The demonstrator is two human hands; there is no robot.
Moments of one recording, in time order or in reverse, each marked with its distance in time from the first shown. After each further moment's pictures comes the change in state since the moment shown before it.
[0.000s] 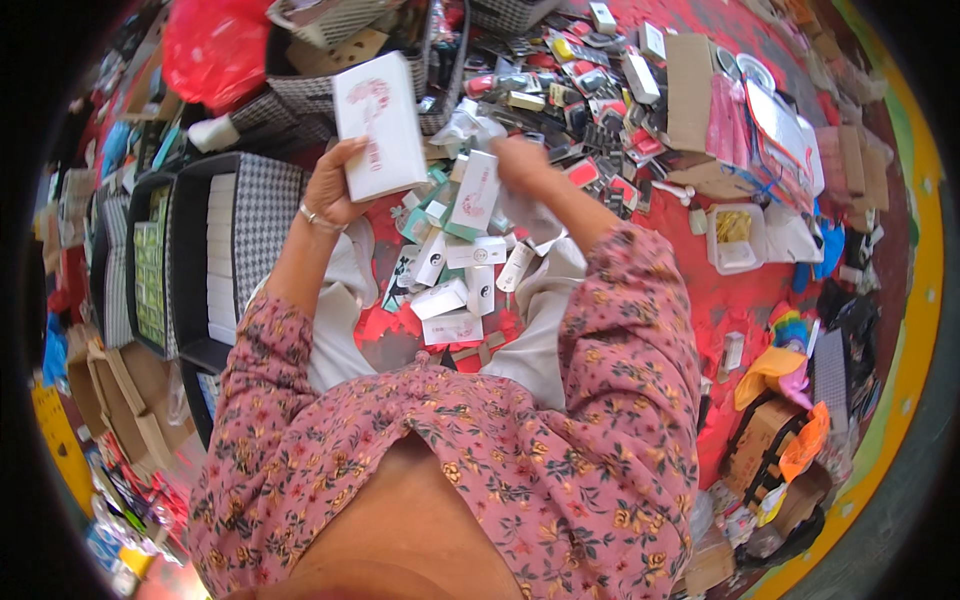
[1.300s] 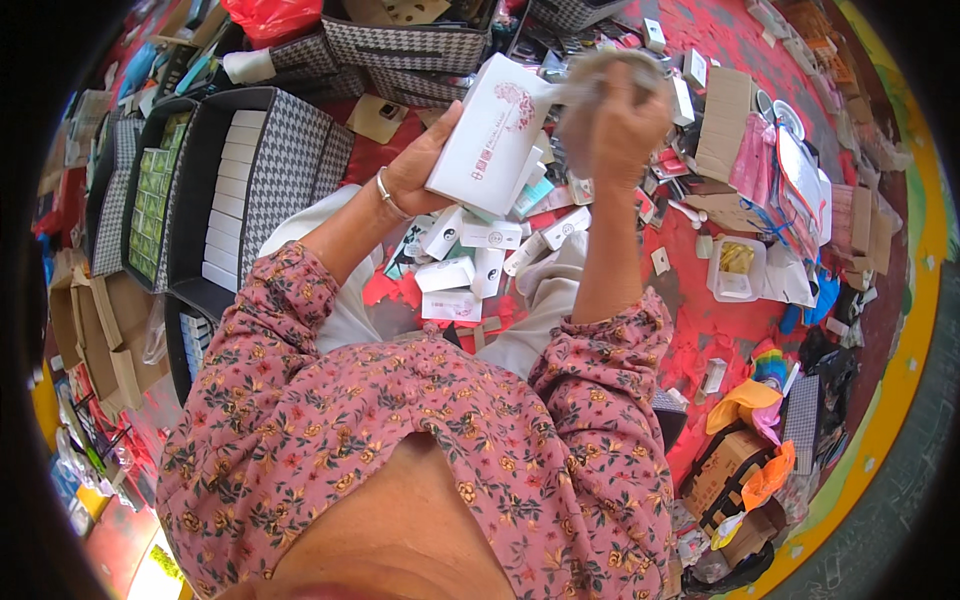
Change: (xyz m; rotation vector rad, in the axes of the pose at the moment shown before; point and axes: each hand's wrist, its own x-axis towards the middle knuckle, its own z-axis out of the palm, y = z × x) left_hand -0.005 -0.047 0.033 -0.003 -0.277 -0.092; right_hand -0.035 -0.069 -0.130 0.978 1.128 0.191
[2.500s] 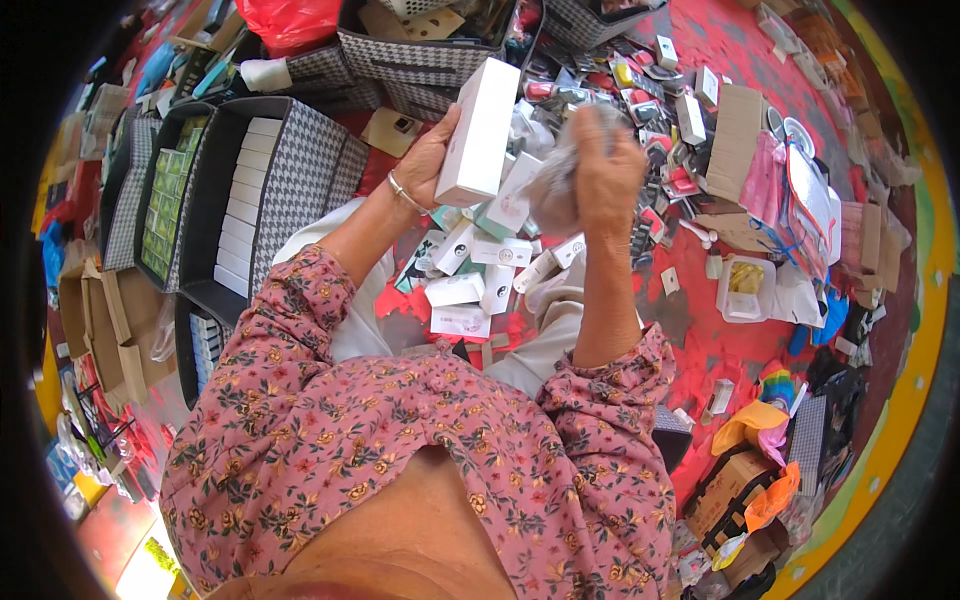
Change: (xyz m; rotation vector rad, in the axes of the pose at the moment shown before) left_hand 0.003 0.014 -0.025 -0.195 0.082 0.115; right_hand -0.046 -0.038 -0.004 0.169 -0.276 0.431
